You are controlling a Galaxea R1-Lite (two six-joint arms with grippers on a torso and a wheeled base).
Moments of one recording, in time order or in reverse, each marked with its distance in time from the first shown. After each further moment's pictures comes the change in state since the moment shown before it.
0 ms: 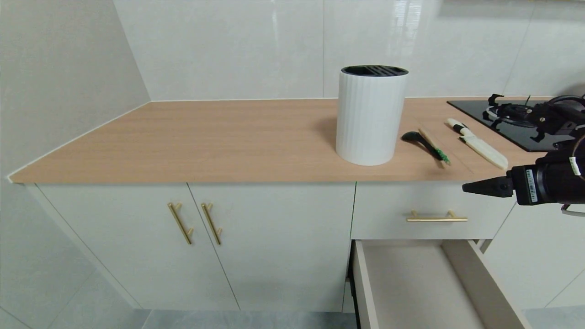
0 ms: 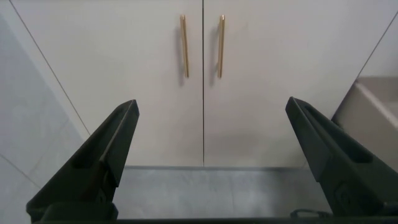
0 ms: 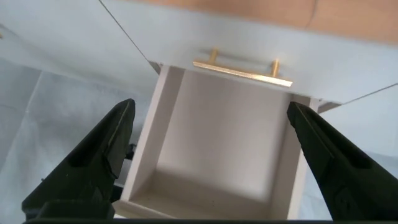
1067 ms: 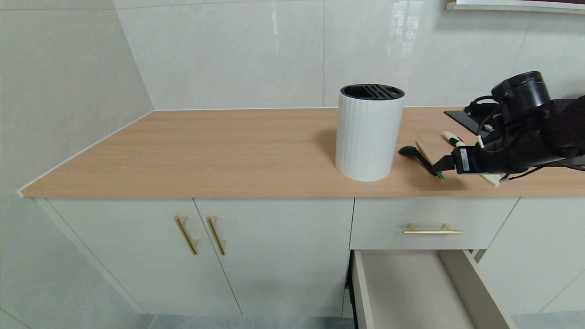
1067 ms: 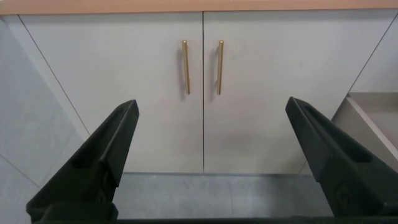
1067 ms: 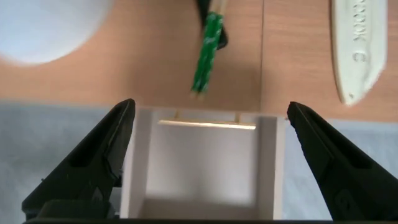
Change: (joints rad) left arm 0.000 0.000 0.000 0.000 0.000 0.000; right arm 0.009 0.407 -0.410 0.100 -0.229 0.098
